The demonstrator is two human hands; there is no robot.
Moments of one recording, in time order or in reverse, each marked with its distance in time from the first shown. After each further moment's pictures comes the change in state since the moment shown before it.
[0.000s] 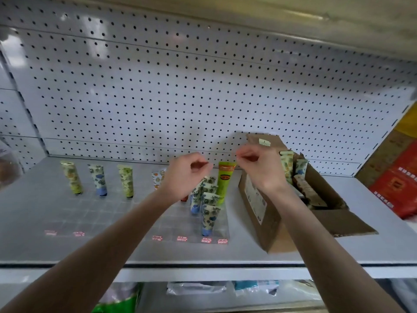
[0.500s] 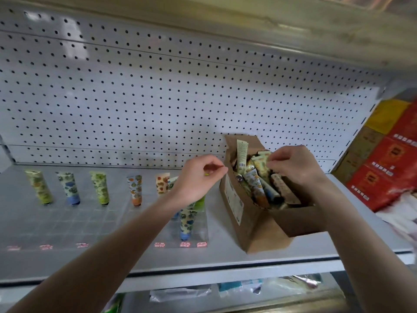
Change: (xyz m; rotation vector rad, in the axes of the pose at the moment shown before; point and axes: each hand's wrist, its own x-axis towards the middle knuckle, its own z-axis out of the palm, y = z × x) left_hand 0.010 0.043 0.055 -0.112 -0.109 0.113; right_hand 0.009 0.042 -0.103 -0.201 -0.031 0.303
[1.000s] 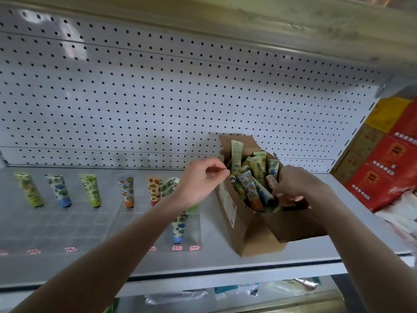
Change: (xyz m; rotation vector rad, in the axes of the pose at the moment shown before) left_hand 0.010 0.001 0.022 -0.012 -0.027 -0.014; right_hand 0.010 0.027 -0.003 -0.558 -0.308 0.194
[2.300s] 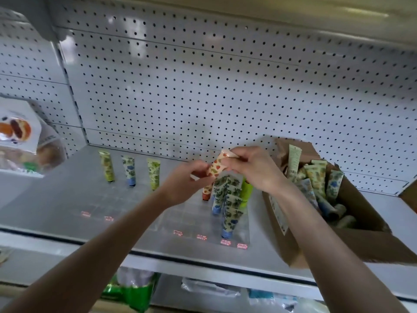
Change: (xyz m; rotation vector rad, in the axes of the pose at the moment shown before) left_hand -0.064 -0.042 -0.120 0.232 -0.051 -0.135; right_hand -0.030 -0.172 0.049 0.667 -0.040 -0.734
